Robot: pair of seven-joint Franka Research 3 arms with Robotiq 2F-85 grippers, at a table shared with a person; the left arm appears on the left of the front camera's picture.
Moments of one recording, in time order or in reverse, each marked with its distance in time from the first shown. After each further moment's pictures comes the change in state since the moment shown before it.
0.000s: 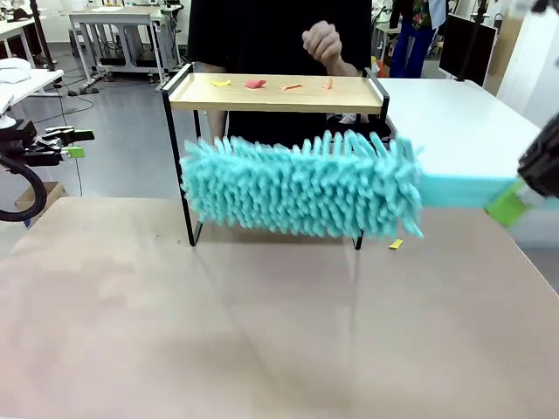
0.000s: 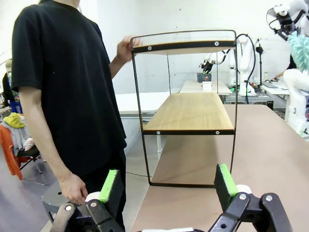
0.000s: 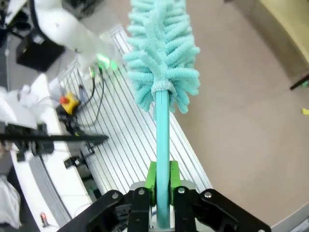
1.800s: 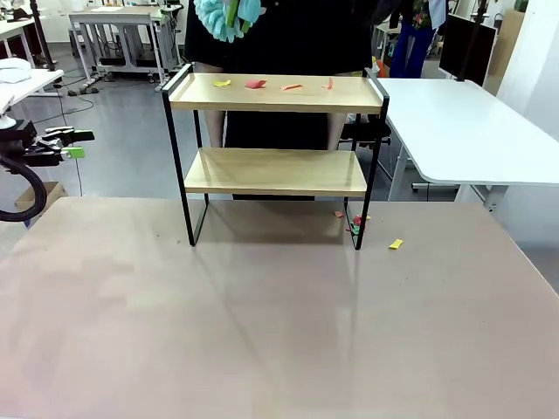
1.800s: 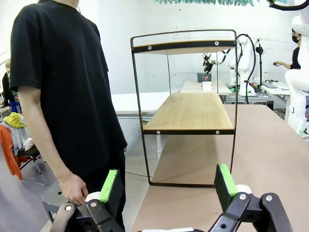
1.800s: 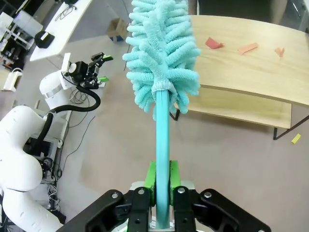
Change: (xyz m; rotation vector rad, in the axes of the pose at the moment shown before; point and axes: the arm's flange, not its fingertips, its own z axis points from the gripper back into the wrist) left arm -0.001 0.000 0.000 0.000 0.000 0.001; right arm 0.283 0.025 -0.050 -0.345 -0.418 -0.682
